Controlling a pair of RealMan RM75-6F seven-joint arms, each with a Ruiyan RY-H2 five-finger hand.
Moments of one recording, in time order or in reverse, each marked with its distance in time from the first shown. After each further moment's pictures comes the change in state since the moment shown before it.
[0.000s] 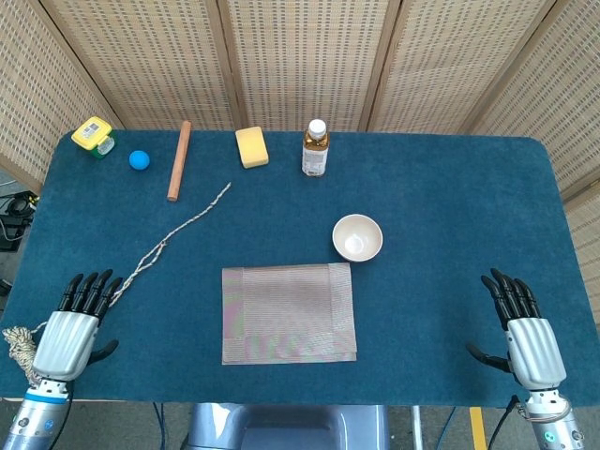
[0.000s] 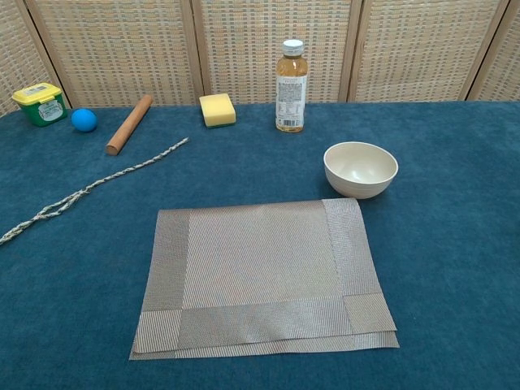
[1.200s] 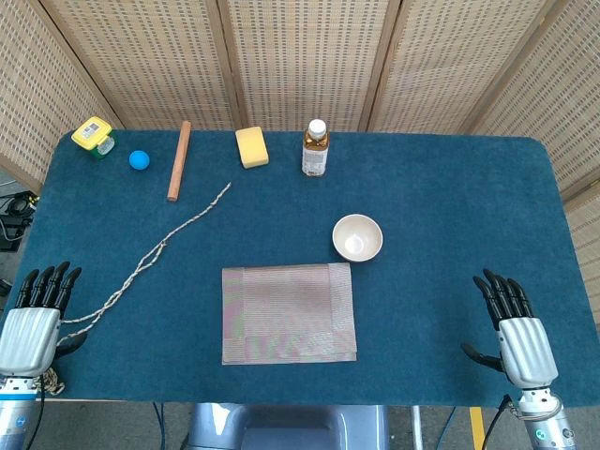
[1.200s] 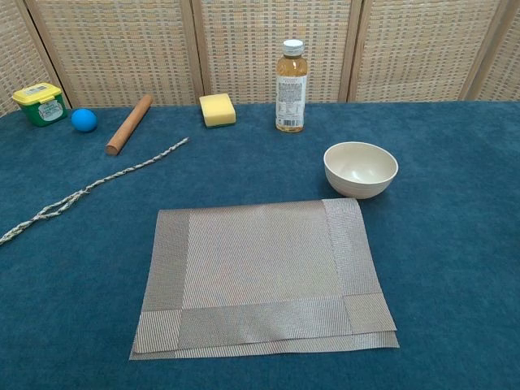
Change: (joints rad) left arm 0.040 0.071 -0.044 -0.002 -0.094 0.057 -0.054; right arm 0.006 -0.030 -0.001 0.013 -0.003 -0.010 -0.051
